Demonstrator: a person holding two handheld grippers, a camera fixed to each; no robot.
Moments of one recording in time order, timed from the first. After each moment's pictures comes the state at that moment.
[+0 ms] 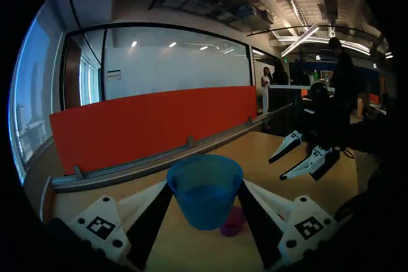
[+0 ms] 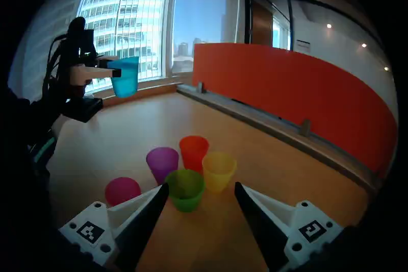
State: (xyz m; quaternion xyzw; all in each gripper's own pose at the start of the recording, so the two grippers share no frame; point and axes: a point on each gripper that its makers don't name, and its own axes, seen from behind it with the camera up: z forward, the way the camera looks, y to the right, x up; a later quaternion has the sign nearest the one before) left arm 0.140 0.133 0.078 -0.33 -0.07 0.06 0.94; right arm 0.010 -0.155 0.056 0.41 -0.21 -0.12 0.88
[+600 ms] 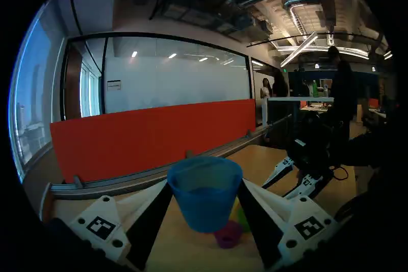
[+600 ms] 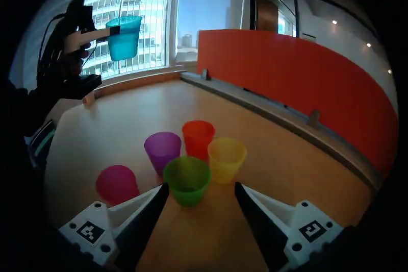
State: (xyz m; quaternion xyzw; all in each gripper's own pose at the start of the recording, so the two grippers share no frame) left arm 0.173 0.143 0.078 -0.33 -0.03 0.04 0.94; right arm -0.029 -0.166 0.057 0.42 -0.23 -0.14 0.87
